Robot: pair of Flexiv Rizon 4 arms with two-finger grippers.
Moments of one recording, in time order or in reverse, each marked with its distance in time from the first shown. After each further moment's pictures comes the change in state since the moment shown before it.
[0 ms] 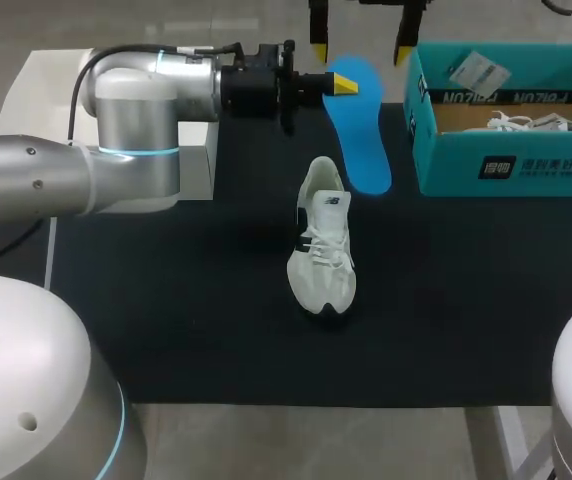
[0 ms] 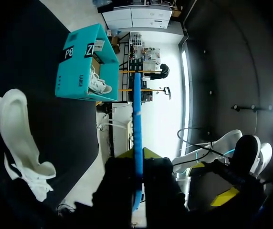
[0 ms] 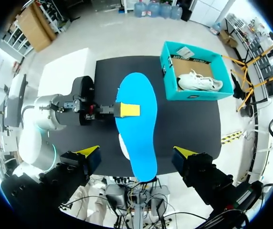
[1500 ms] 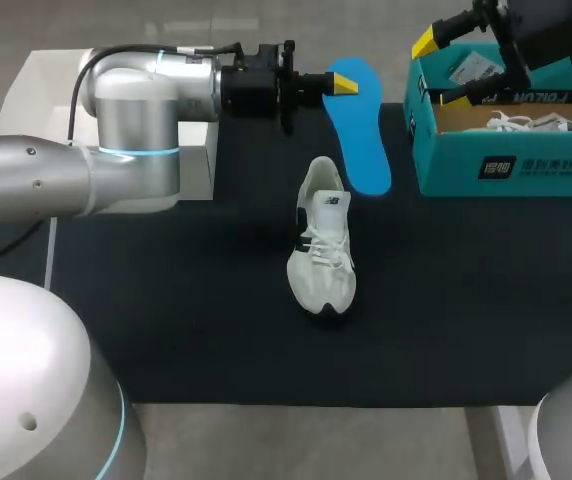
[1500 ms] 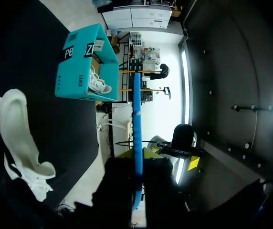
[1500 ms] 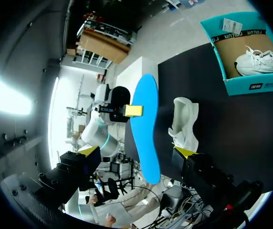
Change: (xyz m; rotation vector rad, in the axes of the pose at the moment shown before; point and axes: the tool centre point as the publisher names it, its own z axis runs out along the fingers) left arm 0.000 0.000 0.000 0.000 0.000 0.000; right arm -0.088 0.000 0.022 0.003 0.957 0.011
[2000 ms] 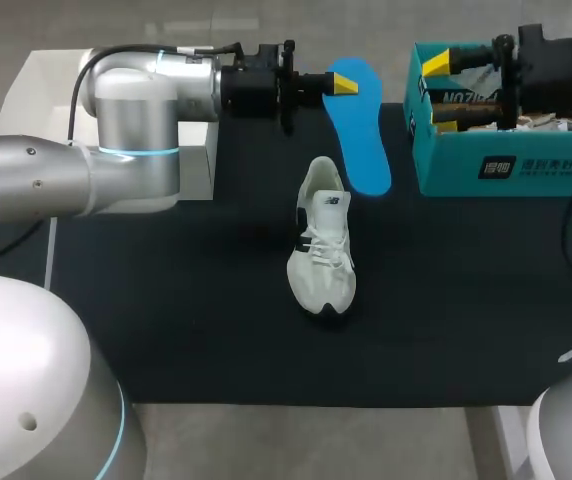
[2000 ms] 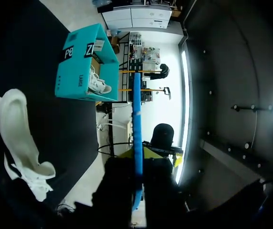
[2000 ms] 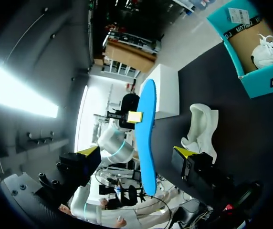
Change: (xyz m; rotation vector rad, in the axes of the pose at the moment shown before) left arm 0.000 0.000 0.000 0.000 0.000 0.000; right arm -0.029 0.002 0.014 -0.078 0.298 -0.019
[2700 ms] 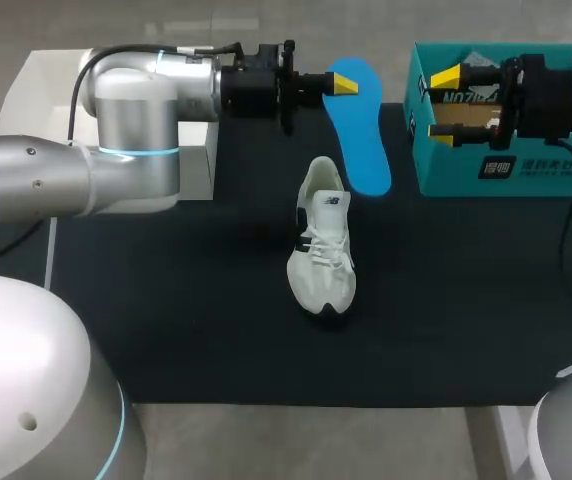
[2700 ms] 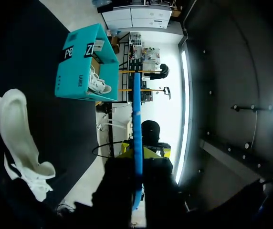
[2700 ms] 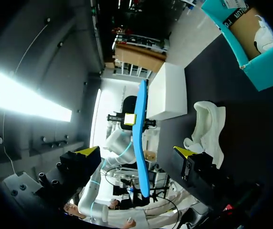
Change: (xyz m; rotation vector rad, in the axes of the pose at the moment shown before) left arm 0.000 0.000 0.000 0.000 0.000 0.000; right arm -0.026 0.003 -0.001 -0.005 0.136 0.046
